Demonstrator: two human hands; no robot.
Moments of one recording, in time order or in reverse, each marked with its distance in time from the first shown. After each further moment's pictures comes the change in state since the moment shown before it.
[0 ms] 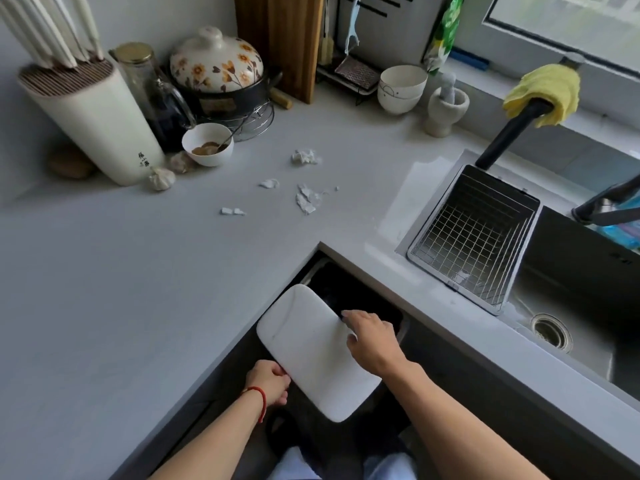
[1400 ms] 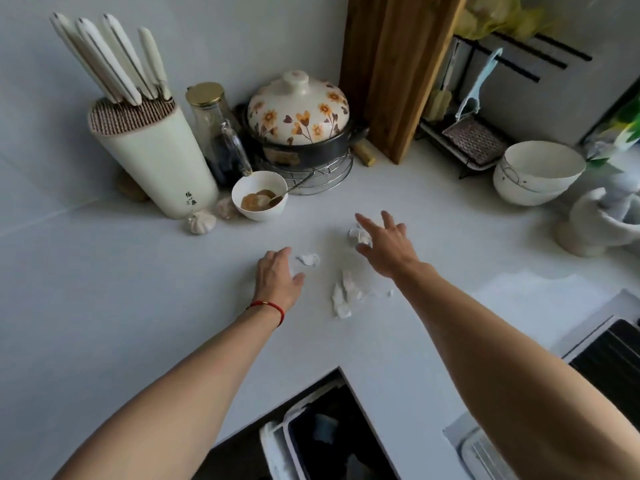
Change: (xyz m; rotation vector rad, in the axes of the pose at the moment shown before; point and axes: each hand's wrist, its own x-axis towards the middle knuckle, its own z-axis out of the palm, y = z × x) left_hand 0.107 0.308 -0.125 0.160 0.671 0.426; right_hand 0.365 -0.077 -0.203 -0.156 0.100 -0.382
